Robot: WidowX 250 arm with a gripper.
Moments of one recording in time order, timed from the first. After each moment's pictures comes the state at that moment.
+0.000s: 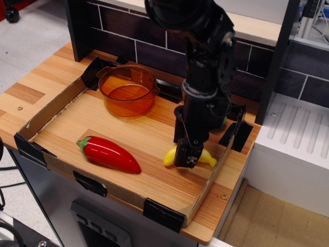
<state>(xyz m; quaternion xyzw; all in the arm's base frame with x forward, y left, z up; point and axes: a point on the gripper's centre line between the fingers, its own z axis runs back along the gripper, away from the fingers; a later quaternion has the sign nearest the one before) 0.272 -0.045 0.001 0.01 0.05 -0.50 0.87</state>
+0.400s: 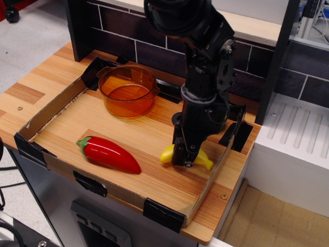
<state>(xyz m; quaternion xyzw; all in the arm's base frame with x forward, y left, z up) 0.265 -0.042 -0.001 0.02 0.06 -0.50 0.86</state>
